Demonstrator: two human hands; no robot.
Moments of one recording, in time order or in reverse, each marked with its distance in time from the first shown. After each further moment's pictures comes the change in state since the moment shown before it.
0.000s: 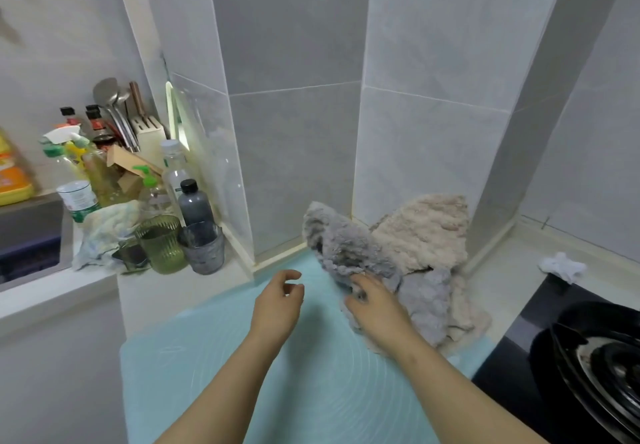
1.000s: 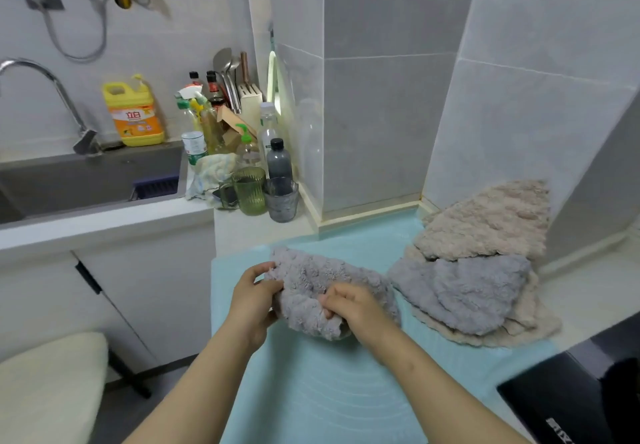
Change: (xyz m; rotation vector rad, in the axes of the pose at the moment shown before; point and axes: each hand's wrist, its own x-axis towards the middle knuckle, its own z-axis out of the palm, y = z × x) left_hand -0.079 -0.046 -0.070 -0.555 0.330 -0.321; right_hand -0.067 -0.040 0.054 0.554 -0.551 -0.216
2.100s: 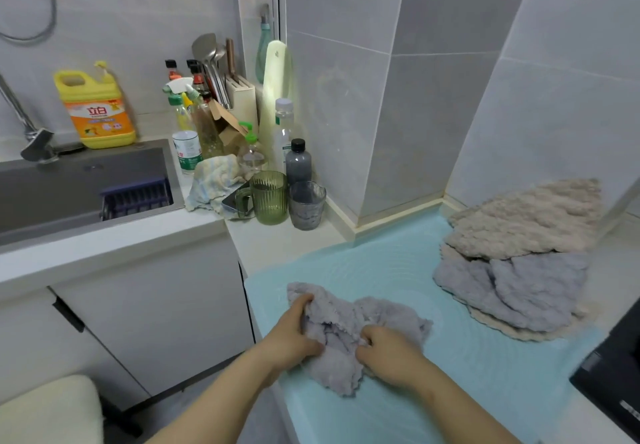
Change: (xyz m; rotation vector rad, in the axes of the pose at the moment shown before) left_hand 0.076 -0.006 -0.090 0.626 -0.653 0.042; right_hand 0.047 0.022 0.084 -0.730 0.049 0.434
